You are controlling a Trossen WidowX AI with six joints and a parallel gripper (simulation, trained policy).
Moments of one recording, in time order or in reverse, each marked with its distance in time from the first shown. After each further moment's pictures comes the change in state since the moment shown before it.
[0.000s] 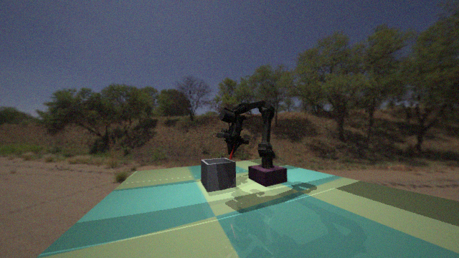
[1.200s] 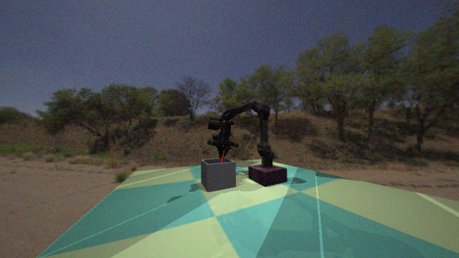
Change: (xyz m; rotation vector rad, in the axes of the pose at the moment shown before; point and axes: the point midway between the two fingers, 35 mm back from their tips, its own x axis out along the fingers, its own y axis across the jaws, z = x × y) arm 0.036 -0.012 0.087 0.043 -0.032 -0.114
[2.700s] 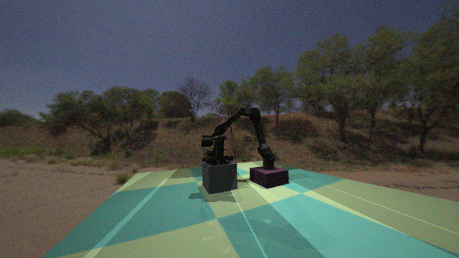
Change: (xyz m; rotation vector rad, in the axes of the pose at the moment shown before) arm 0.084 0.009 0.023 -0.071 0.111 -0.053
